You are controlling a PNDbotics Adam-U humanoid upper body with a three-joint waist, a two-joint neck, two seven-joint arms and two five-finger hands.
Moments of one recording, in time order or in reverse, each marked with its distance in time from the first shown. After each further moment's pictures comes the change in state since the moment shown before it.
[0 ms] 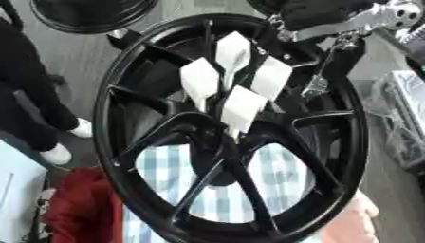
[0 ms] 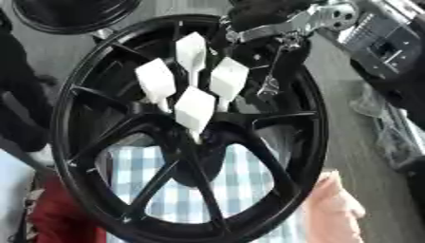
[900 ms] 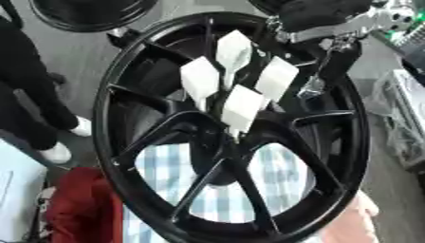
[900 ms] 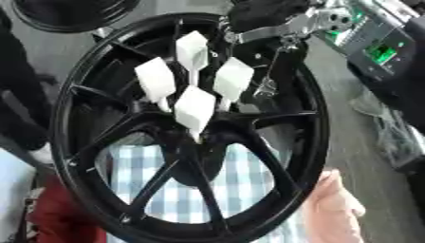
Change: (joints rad) left arm 0.002 -0.008 0.000 0.000 0.000 0.002 -0.004; right arm 0.003 0.017 0.005 0.021 0.012 -0.012 -0.037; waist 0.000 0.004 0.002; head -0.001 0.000
